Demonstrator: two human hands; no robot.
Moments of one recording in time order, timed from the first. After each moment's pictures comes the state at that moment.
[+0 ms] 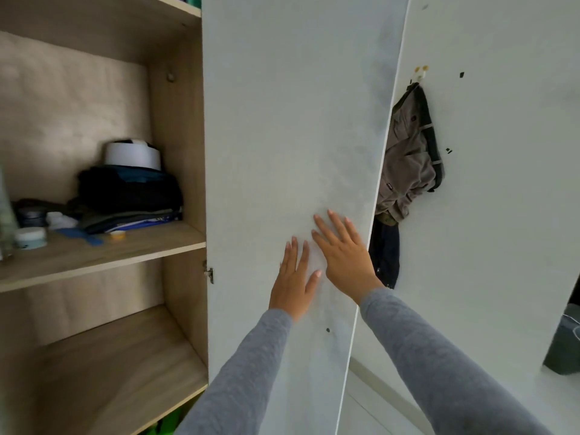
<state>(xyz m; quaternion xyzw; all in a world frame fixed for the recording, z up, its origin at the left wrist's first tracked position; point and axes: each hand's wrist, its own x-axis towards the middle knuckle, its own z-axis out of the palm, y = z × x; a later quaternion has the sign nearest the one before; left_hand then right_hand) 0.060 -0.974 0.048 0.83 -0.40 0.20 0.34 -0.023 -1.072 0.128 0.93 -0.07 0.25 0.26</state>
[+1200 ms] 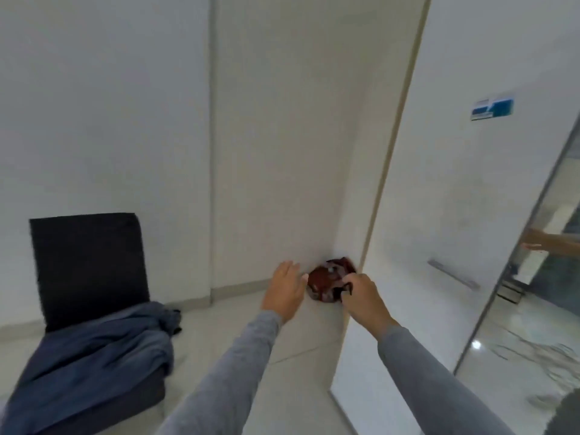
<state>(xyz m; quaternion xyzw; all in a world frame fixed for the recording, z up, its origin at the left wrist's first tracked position) -0.406 -0.146 -0.001 0.79 0.45 0.36 0.21 -0.241 -0.209 0.023 0.76 0.58 -0.09 -0.28</state>
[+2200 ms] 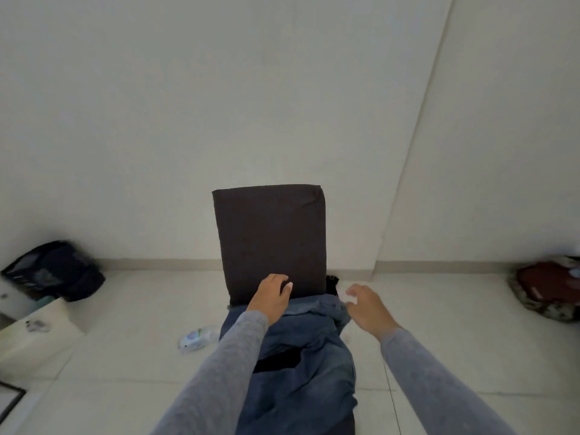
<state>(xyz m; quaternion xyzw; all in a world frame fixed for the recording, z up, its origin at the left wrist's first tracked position) -0.925 0.247 -0.153 0.60 0.72 0.22 0.26 -0.709 0.284 -0.162 0.61 0.69 -0.35 -0.14</state>
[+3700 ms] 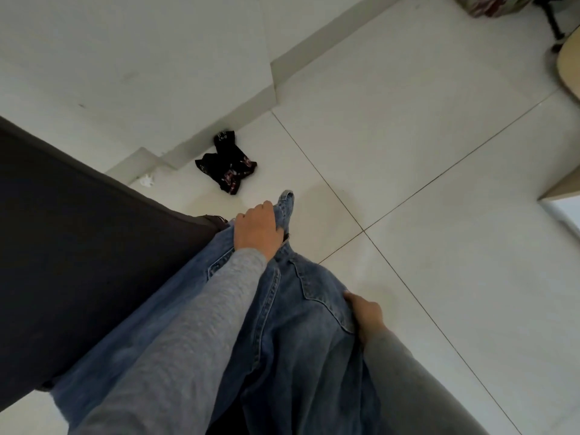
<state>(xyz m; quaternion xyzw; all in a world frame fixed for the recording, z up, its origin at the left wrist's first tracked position) -0.791 0.547 -0.571 0.81 0.55 -0.14 0.15 -0.672 0.352 -0.630 0.79 -0.17 -0.54 -0.24</state>
